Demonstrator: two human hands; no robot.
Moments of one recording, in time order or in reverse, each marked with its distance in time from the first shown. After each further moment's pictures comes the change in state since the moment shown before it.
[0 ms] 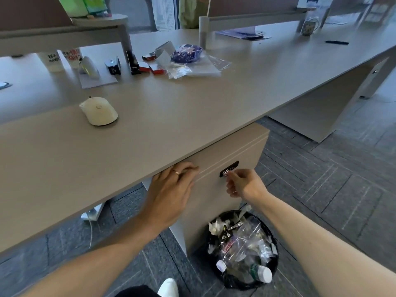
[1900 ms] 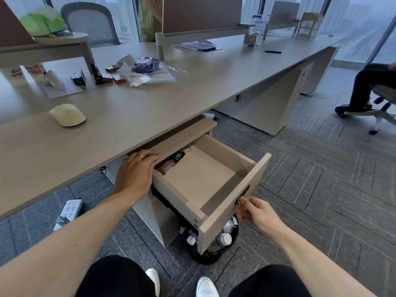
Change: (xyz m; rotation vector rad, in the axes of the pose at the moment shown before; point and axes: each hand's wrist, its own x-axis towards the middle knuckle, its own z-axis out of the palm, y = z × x) left_hand 0.000 0.019 -0.014 -0.035 -0.040 -0.091; right_hand -0.146 0.134 -0.095 0.405 0.096 0.040
